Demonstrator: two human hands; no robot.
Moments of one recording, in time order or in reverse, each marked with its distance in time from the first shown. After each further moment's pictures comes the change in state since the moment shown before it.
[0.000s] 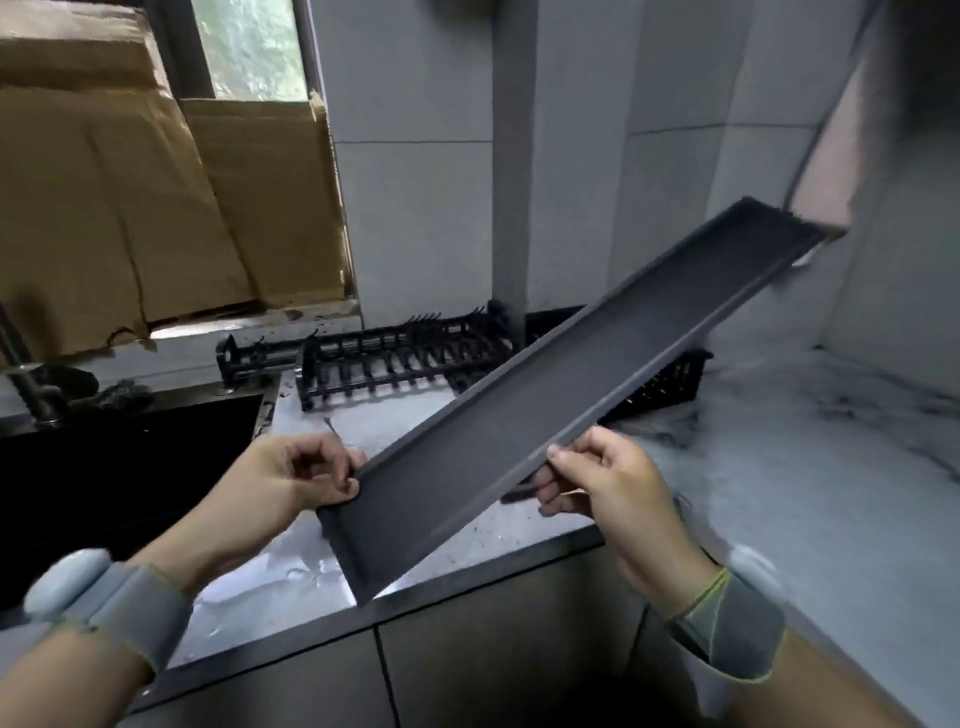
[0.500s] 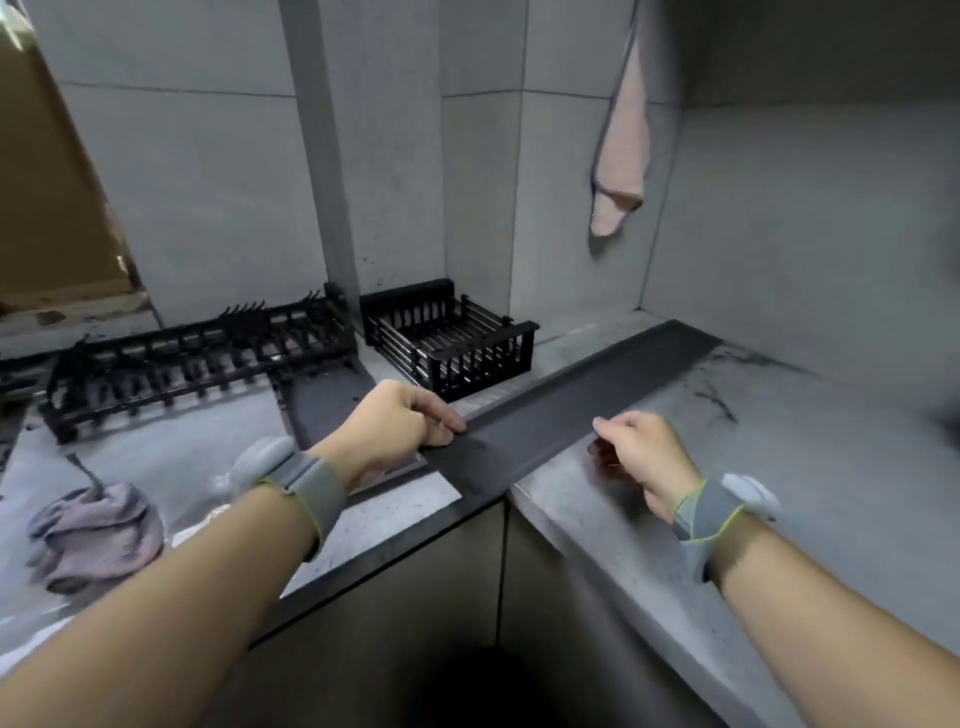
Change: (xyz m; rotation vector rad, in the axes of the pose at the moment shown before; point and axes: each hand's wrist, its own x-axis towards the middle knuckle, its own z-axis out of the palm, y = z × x) left_hand 0.140 0.016 0.252 0.191 -0.317 -0.078; right_hand 0.037 0.031 -0.234 -0.286 0.540 0.216
